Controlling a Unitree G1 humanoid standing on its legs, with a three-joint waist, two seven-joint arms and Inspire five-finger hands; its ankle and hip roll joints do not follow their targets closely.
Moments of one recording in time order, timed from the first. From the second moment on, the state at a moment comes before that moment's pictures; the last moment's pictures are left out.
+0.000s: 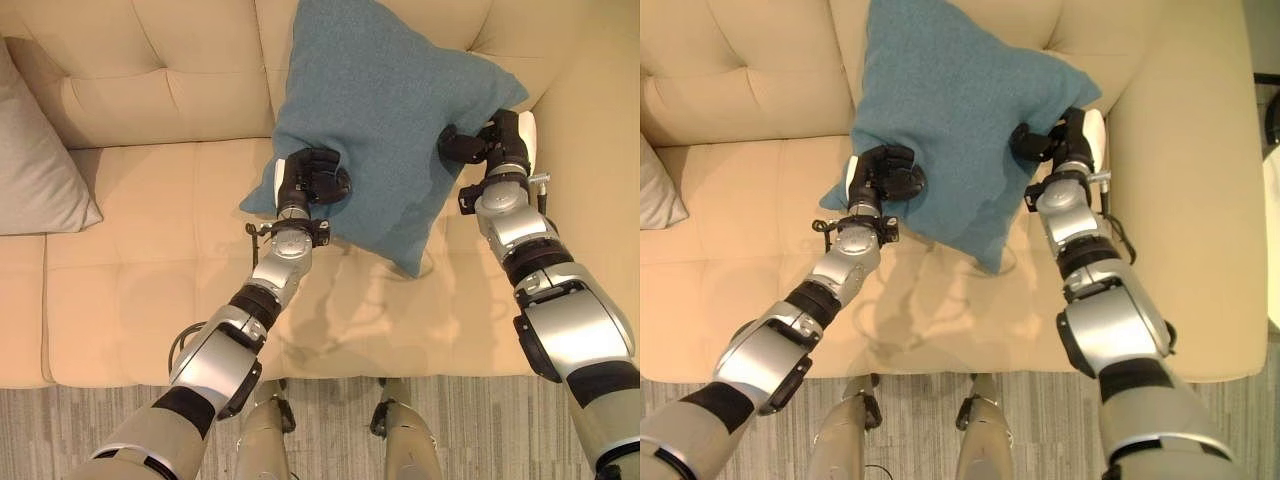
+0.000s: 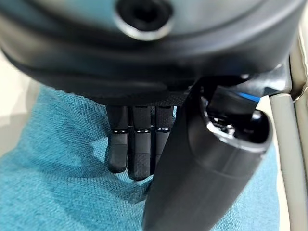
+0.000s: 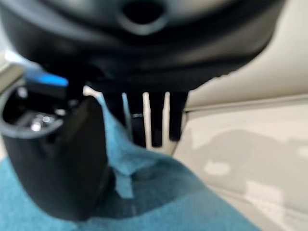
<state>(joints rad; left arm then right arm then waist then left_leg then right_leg) -1.04 0.12 -0.43 0.94 -0.51 -0.12 0.43 -1.26 -0.51 0.42 1.17 0.24 0.08 -0.40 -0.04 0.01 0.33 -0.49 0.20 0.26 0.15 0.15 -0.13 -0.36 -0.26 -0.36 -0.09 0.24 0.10</state>
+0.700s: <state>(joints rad) -0.98 0.19 -0.39 0.80 -0.39 -0.08 0.43 -0.97 -0.41 0.06 0.94 0.44 -0.05 -0.53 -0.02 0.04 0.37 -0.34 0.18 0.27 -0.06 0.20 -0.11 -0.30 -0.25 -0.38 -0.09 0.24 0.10</state>
